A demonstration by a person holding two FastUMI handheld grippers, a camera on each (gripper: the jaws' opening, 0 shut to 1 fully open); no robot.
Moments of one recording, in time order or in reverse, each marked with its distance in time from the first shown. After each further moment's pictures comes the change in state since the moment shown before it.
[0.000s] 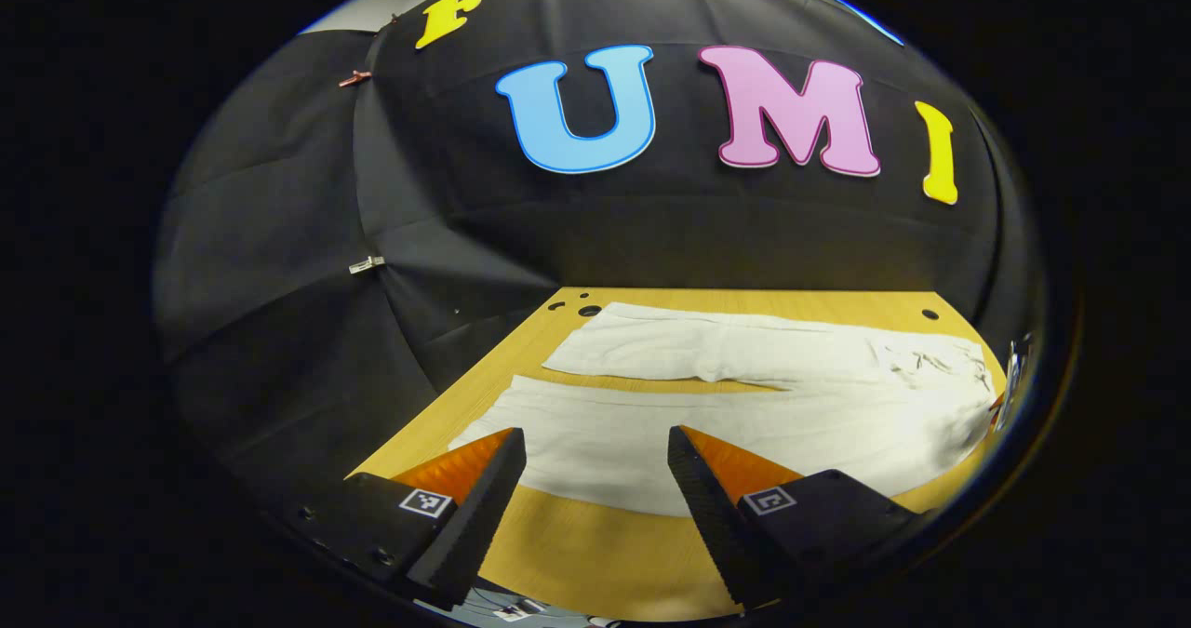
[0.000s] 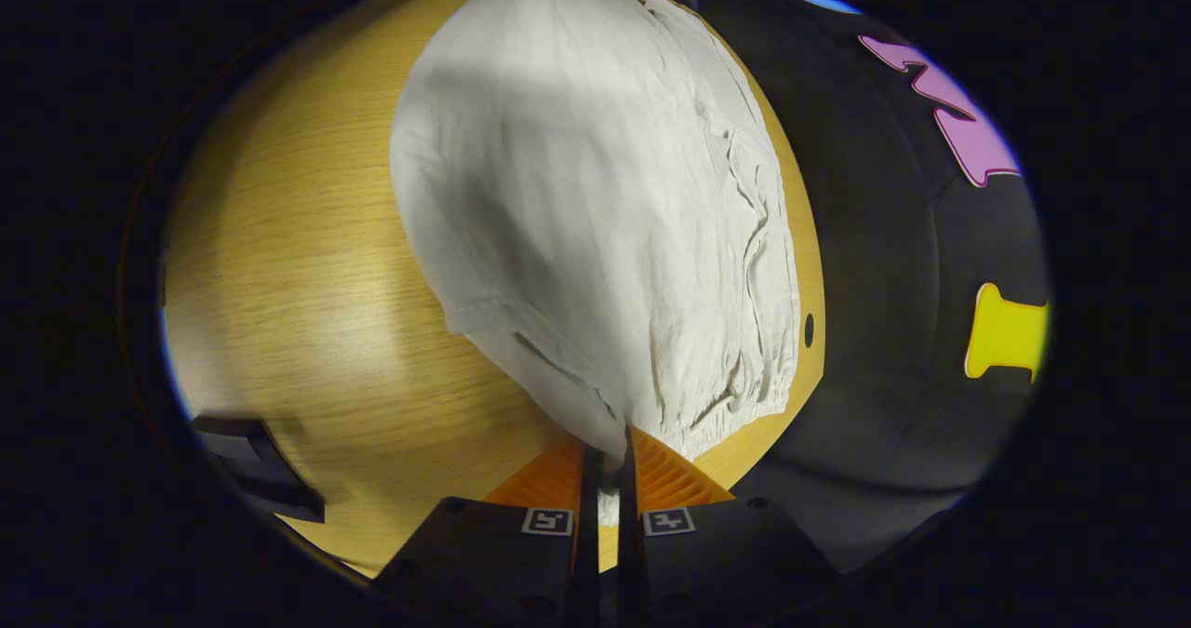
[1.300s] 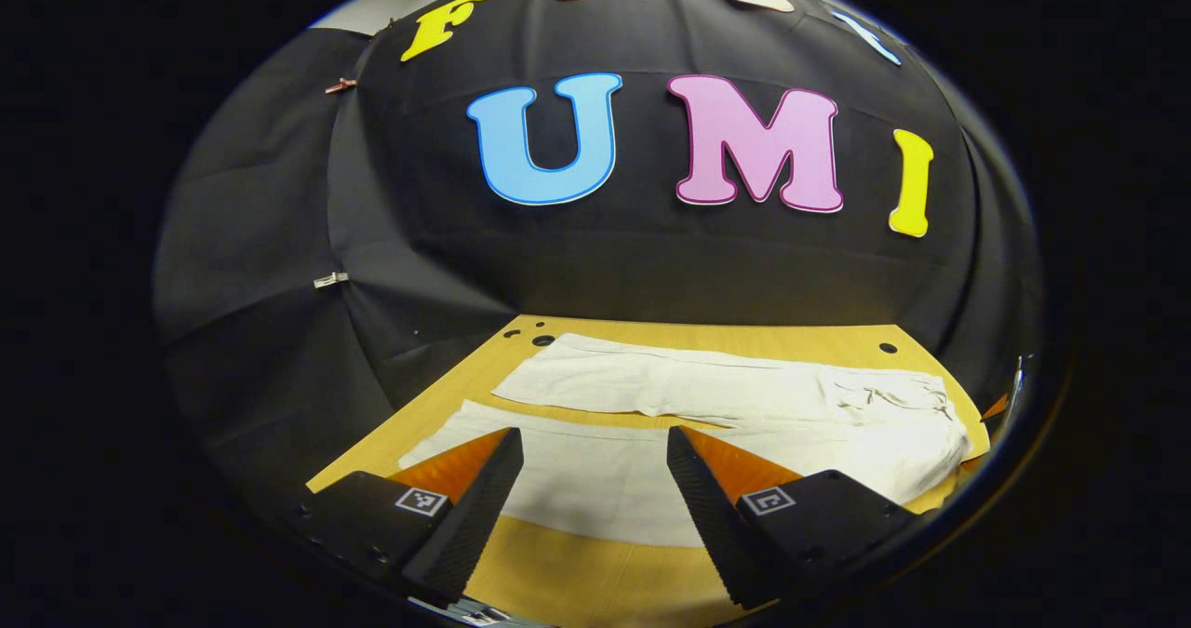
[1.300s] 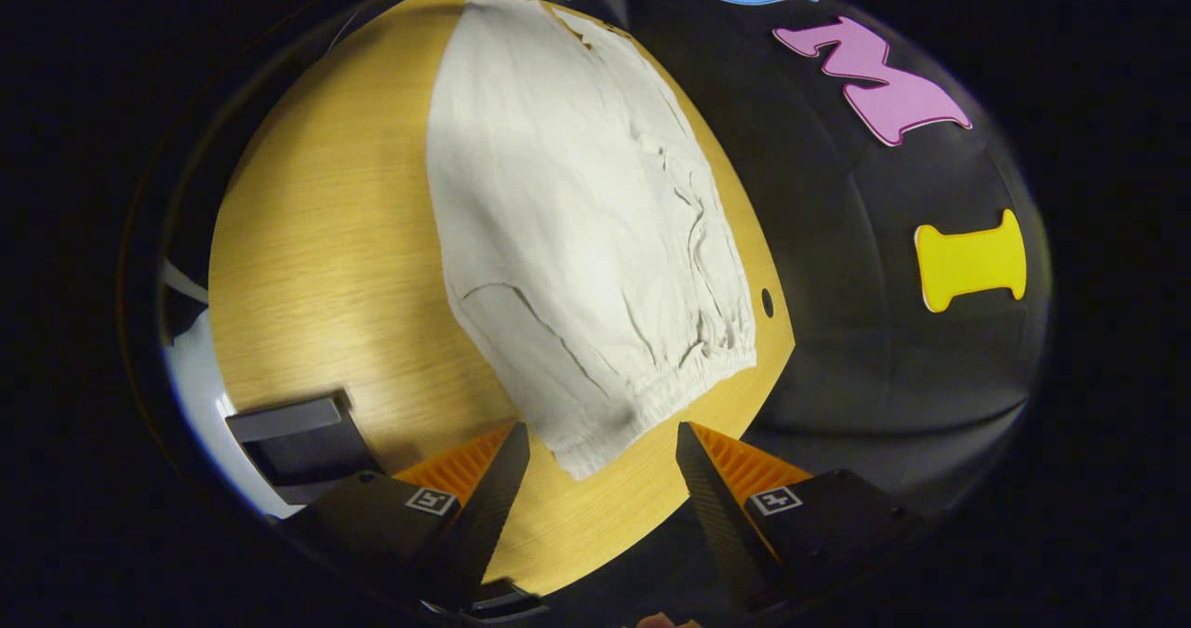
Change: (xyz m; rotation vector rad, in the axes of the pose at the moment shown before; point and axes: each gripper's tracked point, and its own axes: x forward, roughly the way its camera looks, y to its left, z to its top) left arm -0.020 -0.056 0.050 -0.061 -0.096 -0.118; right arm -0.049 0.020 -0.028 0.084 -0.110 -0.140
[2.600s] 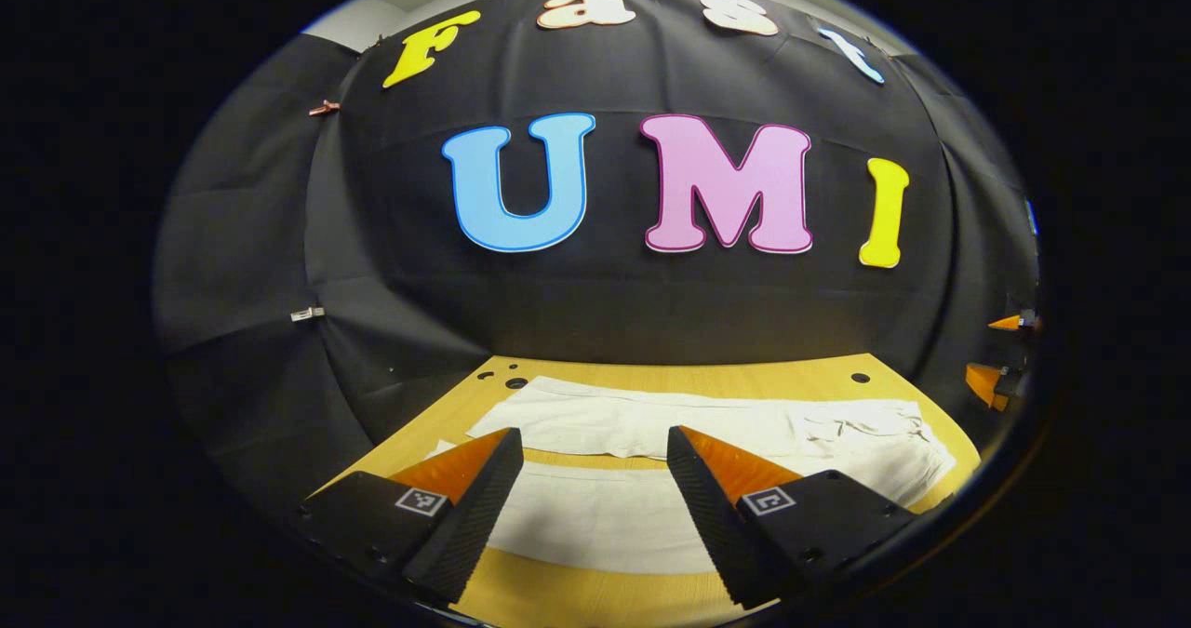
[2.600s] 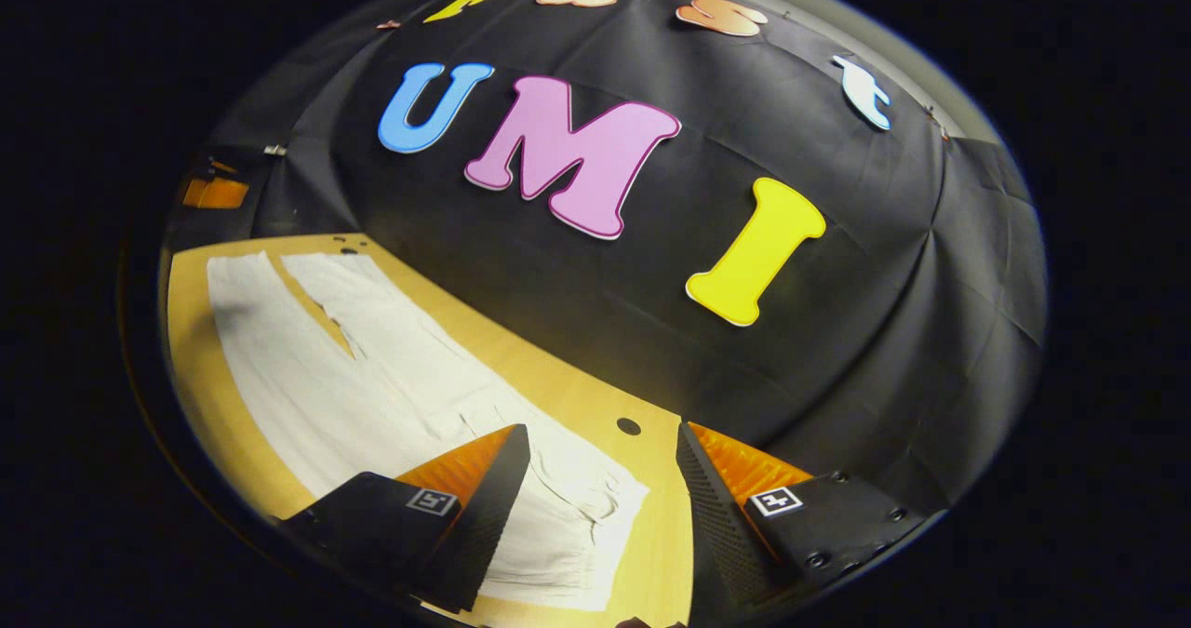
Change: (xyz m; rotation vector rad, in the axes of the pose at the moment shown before) left arm -0.006 -0.027 0.045 0.008 -0.112 -0.093; right arm -0.104 -0.162 0.146 0.683 -0.393 -0.477
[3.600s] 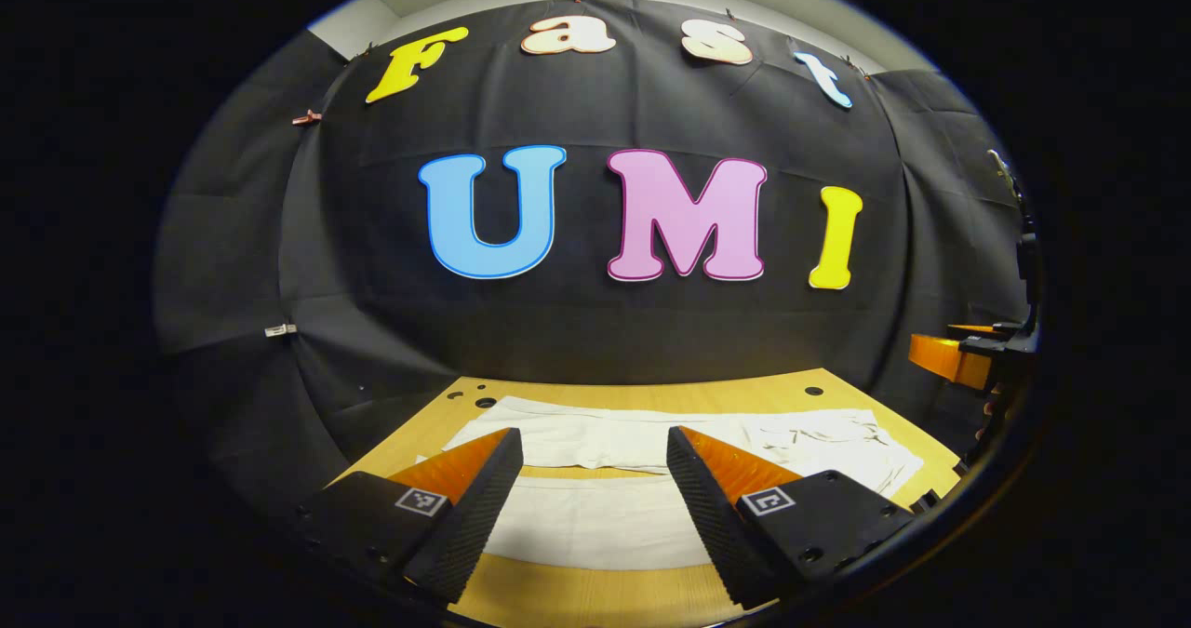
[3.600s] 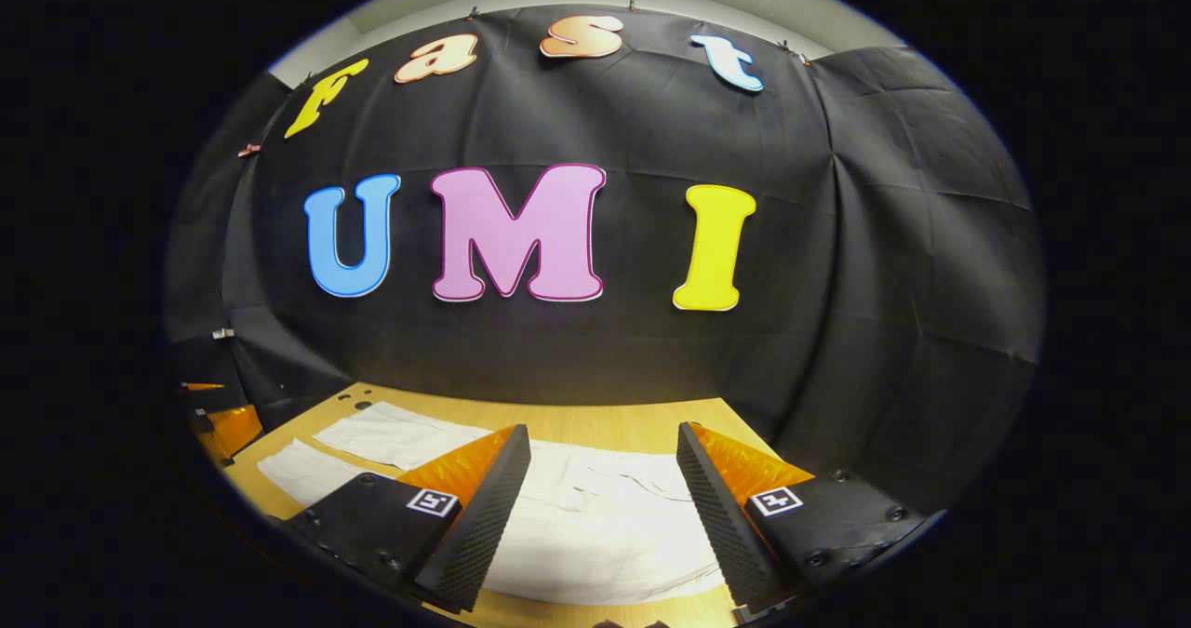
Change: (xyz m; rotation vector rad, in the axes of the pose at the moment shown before) left arm -0.041 -0.002 0.027 0.008 -0.079 -0.115; right arm -0.053 0.076 0.123 0.538 -0.100 -0.157
